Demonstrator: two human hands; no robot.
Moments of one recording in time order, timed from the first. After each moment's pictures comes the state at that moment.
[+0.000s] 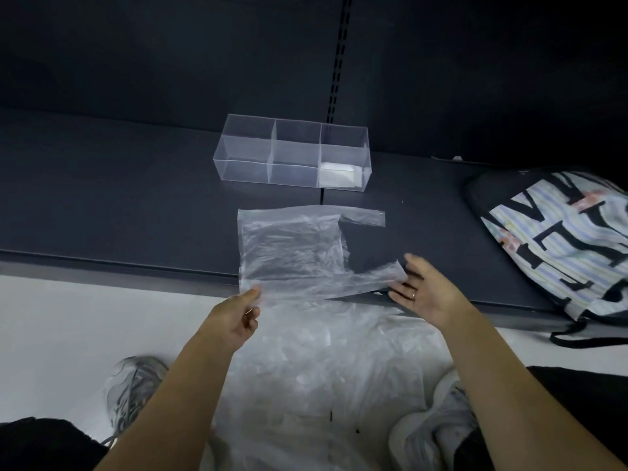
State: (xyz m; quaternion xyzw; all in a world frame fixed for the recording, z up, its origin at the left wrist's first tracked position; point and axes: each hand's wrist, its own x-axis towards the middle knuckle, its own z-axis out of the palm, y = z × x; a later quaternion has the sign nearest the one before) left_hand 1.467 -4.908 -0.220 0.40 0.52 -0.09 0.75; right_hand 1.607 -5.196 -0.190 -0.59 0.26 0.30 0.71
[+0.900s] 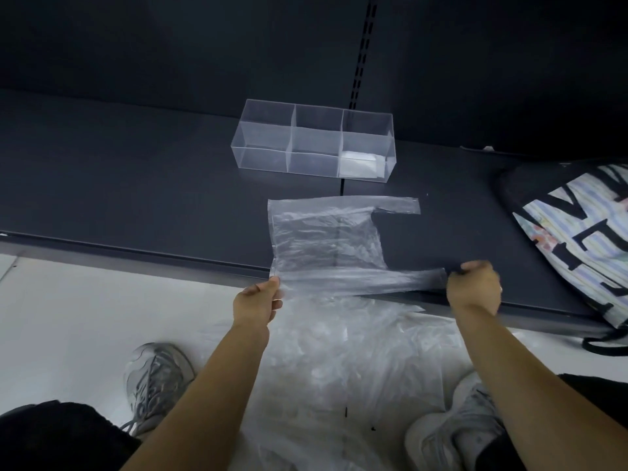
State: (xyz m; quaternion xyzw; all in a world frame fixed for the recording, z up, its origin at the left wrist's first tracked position) left_hand 1.475 -4.928 -0.224 0.50 0.56 0.02 0.66; right_hand 1.616 -5.201 -0.206 -0.94 0.23 0.01 0.27
